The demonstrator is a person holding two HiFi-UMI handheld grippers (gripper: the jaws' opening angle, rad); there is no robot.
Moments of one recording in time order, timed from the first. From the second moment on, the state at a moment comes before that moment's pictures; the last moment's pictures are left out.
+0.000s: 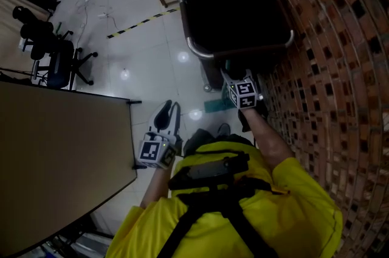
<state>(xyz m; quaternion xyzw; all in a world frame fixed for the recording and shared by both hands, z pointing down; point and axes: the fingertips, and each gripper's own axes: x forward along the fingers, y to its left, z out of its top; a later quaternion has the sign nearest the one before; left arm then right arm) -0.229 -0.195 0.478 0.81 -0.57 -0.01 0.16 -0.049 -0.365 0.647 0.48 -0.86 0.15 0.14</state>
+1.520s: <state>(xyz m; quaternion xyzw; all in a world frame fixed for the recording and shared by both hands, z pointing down) -0.211 -0.185 0.438 0.82 -0.56 -0.04 0.13 -0.002 -0.214 0.445 0.46 -0.88 0.13 -0.03</state>
